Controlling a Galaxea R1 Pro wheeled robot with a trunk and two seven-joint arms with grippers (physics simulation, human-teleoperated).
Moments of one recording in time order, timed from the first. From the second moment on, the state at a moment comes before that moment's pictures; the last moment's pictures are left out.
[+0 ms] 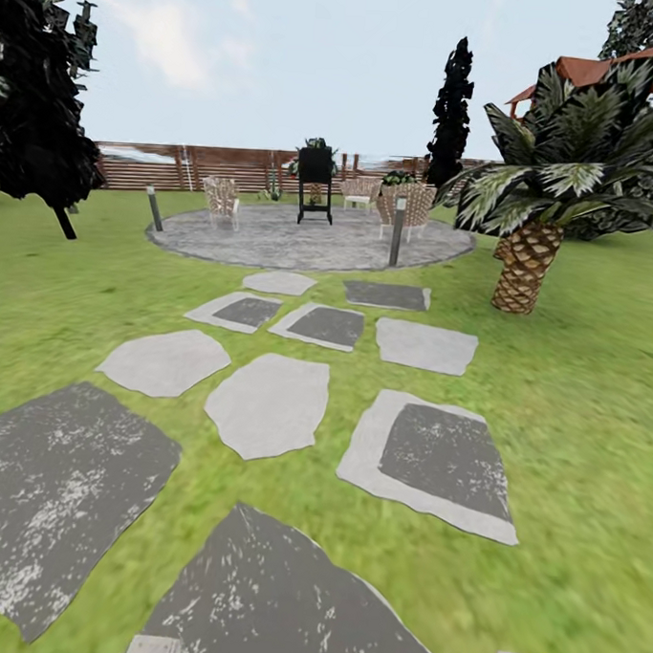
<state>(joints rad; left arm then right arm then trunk) -0.37 0.09 0.37 -0.12 -0.35 -0.30 -0.15 -0.35 -0.04 -0.92 -0.23 0.81 -0.37 0.00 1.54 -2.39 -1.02</state>
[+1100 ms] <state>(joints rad) -0.37 0.09 0.37 -0.12 -0.35 -0.30 -0.14 -0.35 -0.04 -0.92 -0.23 0.81 -0.37 0.00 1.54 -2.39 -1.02</state>
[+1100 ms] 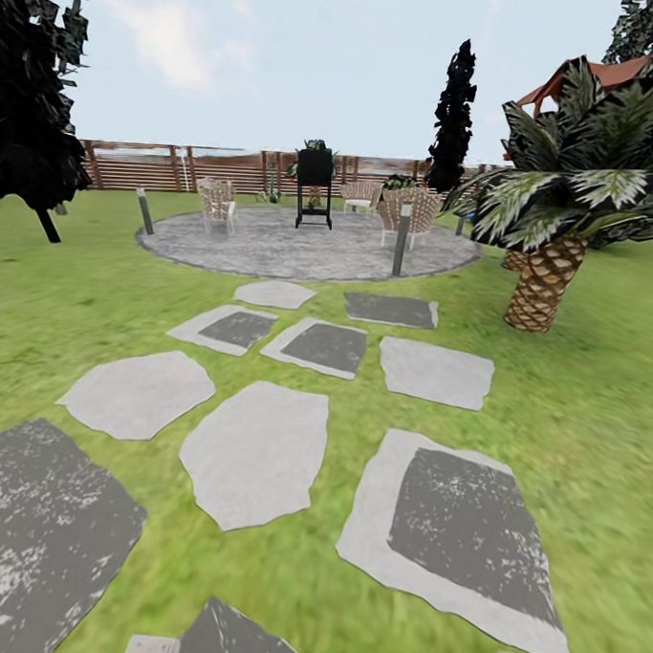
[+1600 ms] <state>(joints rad) -0.37 0.09 0.37 -0.12 -0.35 -0.30 -0.14 -0.35 -0.04 -0.92 -0.23 0.81 -0.37 0.00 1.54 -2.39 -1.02</state>
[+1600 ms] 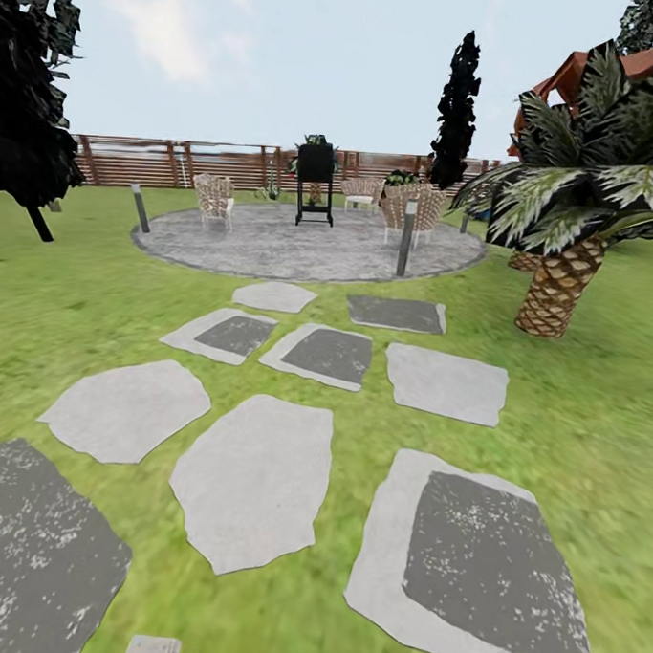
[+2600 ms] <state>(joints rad) -0.37 0.09 0.37 -0.12 -0.35 -0.30 -0.14 -0.35 -0.04 -0.92 -0.23 0.81 -0.37 0.00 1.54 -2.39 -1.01</state>
